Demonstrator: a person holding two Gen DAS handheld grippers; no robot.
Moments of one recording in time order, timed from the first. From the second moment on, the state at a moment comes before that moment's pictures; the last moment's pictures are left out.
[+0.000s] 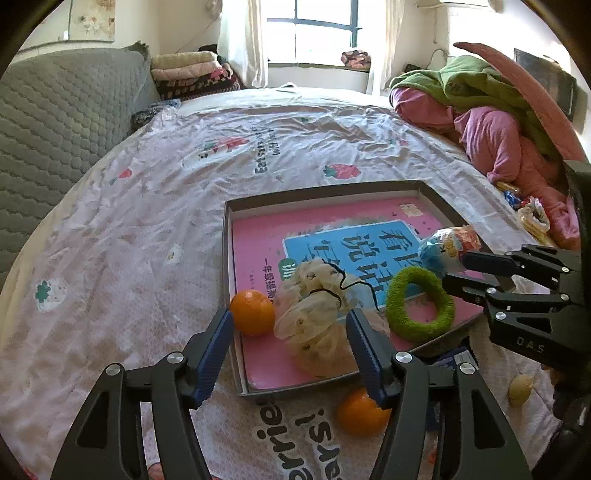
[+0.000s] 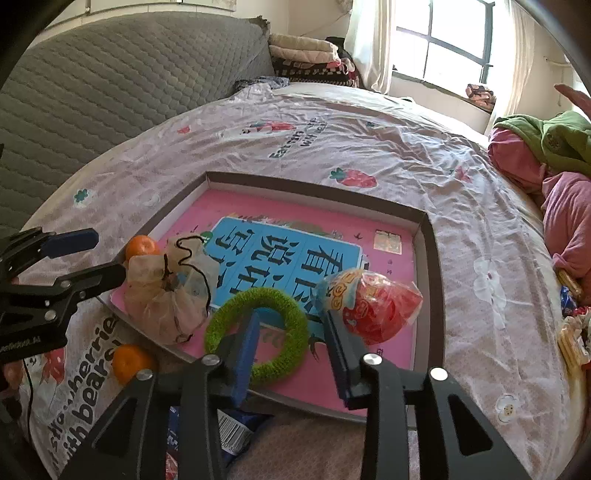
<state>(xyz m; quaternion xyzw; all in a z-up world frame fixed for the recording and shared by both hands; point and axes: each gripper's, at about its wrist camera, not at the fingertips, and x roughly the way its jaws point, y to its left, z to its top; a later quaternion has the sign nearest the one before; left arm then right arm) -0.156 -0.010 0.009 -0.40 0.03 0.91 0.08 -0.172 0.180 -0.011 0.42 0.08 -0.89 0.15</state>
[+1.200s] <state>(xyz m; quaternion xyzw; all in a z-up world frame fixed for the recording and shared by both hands) -0.121 -0.006 0.041 -0.35 0.02 0.93 0.09 -0.110 0.174 0.037 0.35 0.06 -0.91 0.20</state>
